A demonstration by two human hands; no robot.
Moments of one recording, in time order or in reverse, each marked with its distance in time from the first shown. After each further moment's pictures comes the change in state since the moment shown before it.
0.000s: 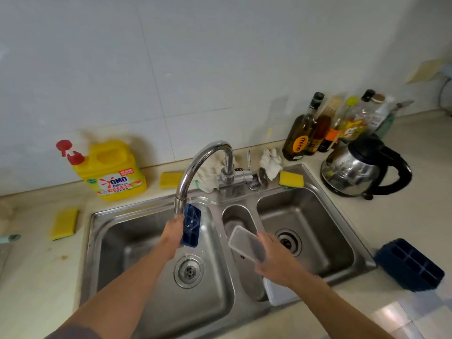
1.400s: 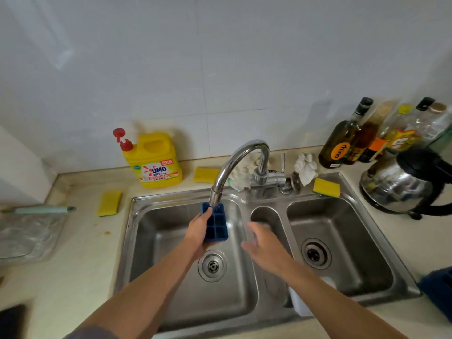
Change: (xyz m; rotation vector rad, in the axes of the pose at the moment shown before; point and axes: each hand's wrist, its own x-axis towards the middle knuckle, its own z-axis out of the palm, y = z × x) left_hand -0.037 -0.005 -0.016 -0.458 -0.046 -0.073; right_hand 0.039 -0.071 0.035 0.087 0.006 -0.248
